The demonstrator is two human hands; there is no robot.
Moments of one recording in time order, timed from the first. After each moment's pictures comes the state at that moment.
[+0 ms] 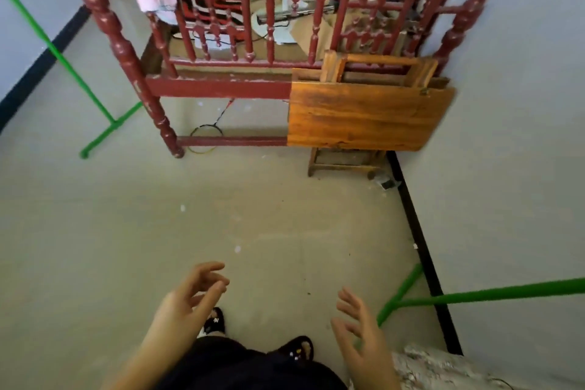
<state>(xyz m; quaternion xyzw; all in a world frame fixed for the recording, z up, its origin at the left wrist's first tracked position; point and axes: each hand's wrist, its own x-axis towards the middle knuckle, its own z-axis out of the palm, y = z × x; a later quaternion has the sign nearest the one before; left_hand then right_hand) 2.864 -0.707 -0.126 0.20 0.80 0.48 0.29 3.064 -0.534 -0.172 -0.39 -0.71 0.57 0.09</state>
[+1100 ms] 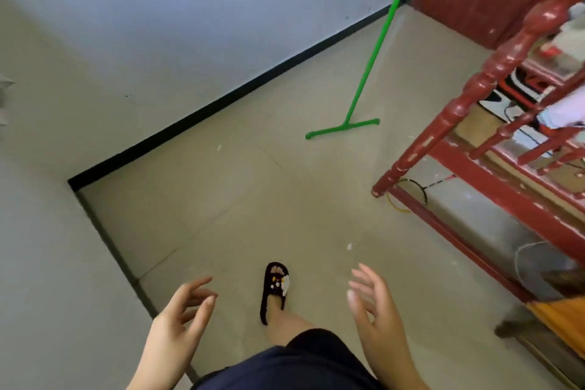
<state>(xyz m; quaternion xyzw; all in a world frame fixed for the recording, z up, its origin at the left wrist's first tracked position) 2.624 -1.115 -0.165 -0.23 0.80 0.54 0.04 2.579 -0.848 -0.164 -0.07 -0.82 0.56 -0.10</state>
